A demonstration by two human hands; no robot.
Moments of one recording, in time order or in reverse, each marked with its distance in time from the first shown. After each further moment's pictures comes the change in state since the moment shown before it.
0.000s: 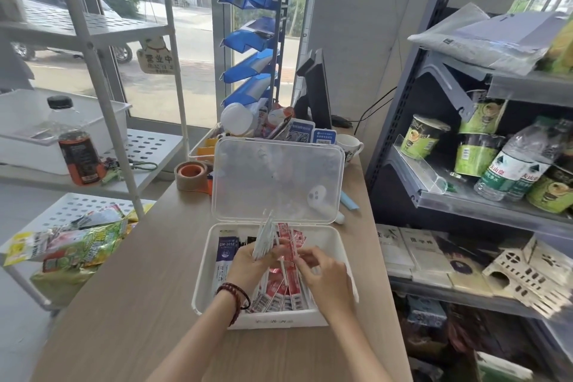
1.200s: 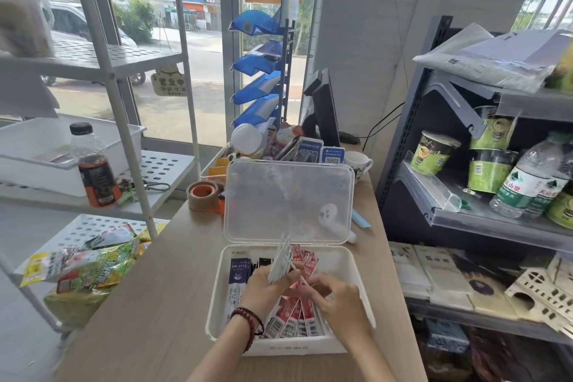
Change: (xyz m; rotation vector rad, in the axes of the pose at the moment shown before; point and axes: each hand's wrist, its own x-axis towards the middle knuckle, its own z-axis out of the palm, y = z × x) left_hand 0.004 -0.006 0.000 0.012 -0.020 0.017; right_hand 0.005 0.011 0.003 0.136 -0.126 -0.111
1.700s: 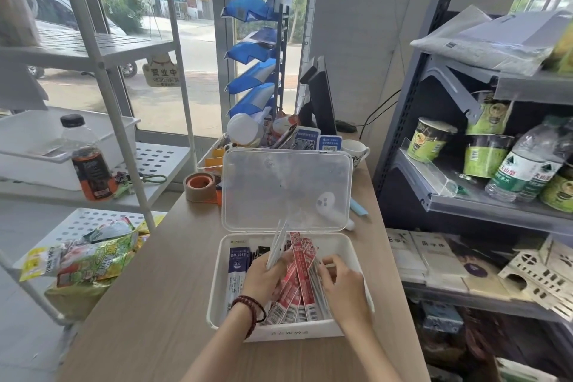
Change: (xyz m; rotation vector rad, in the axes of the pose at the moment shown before) left_hand 0.003 -0.005 -0.002 0.091 0.050 -0.016; right_hand 0.001 0.003 0.005 -0.087 0.180 0.236
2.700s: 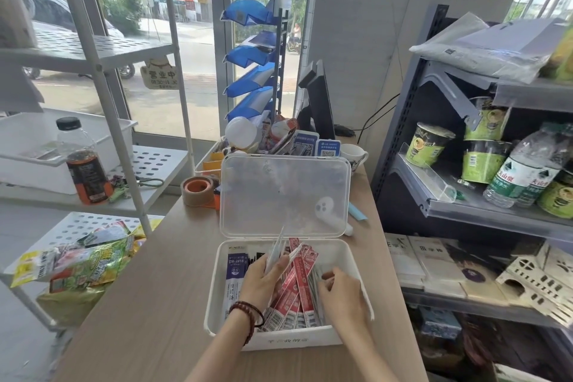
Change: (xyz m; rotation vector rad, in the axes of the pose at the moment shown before) left_hand 0.005 -0.005 -0.002 0.004 0.008 0.031; right_hand 0.004 0.004 0.006 -0.245 -0.002 0.139
